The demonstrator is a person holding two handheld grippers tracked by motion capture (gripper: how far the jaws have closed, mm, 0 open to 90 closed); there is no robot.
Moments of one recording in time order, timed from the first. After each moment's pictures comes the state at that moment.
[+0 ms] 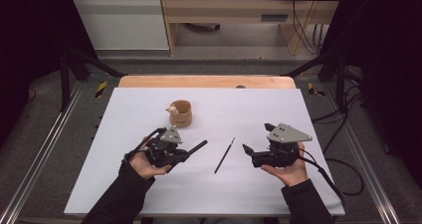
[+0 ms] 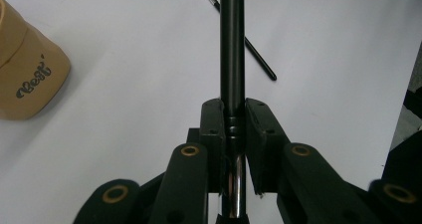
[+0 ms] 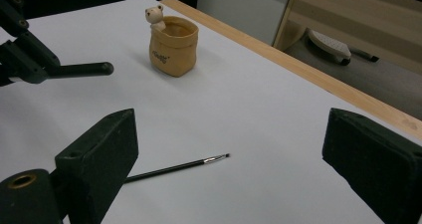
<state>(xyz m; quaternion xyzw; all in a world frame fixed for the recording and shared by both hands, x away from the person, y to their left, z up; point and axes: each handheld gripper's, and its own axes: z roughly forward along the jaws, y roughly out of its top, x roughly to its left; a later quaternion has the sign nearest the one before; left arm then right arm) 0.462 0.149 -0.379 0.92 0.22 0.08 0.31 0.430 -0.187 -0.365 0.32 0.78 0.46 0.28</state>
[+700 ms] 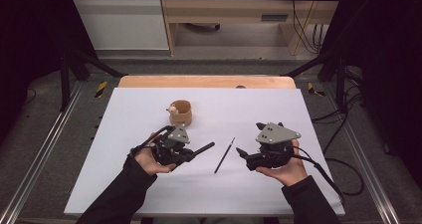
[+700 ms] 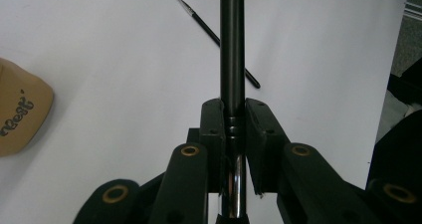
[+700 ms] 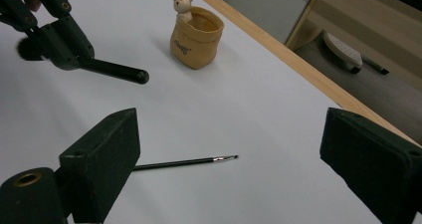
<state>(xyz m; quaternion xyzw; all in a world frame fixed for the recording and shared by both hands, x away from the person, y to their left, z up) 0.463 0.132 -0.370 0.93 0.17 0.07 0.31 0.425 -0.166 -0.346 0.26 0.83 0.42 0.28</state>
